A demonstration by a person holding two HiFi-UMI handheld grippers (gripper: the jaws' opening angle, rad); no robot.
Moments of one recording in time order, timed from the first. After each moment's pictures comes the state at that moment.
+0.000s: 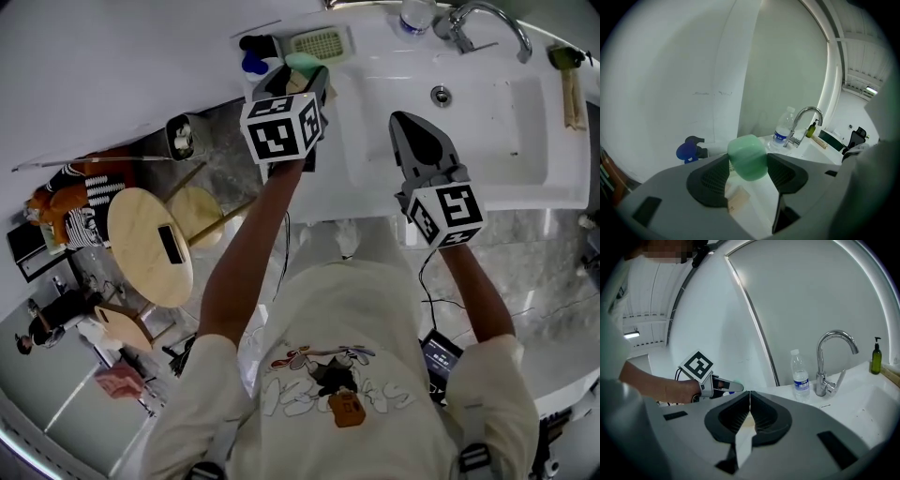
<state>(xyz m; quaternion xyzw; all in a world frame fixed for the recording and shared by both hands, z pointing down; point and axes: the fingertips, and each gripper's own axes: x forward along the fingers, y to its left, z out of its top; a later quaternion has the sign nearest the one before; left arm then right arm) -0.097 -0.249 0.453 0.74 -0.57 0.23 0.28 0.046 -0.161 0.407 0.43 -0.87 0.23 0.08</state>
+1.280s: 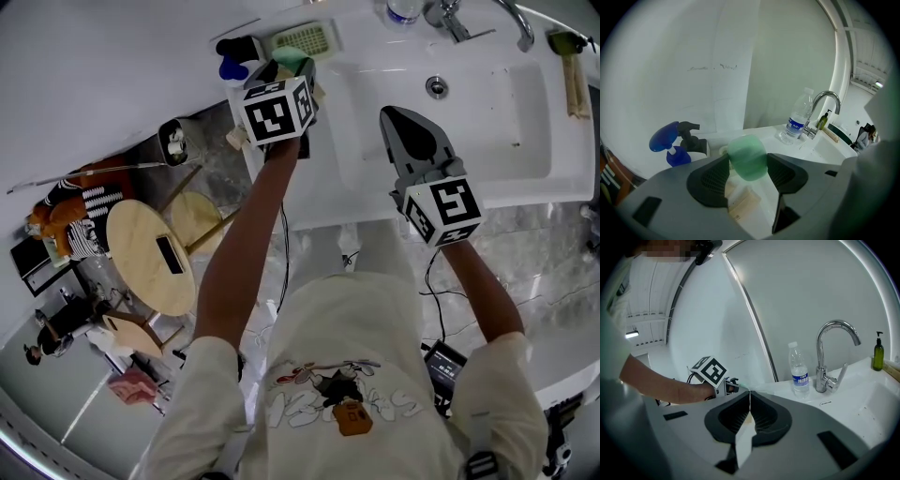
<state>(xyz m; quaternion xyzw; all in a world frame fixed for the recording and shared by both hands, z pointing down) -0.106 -0.280 0.515 0.71 -0.58 0.27 0.29 0.044 -0.172 0.433 0.43 -0.87 0.24 0.09</state>
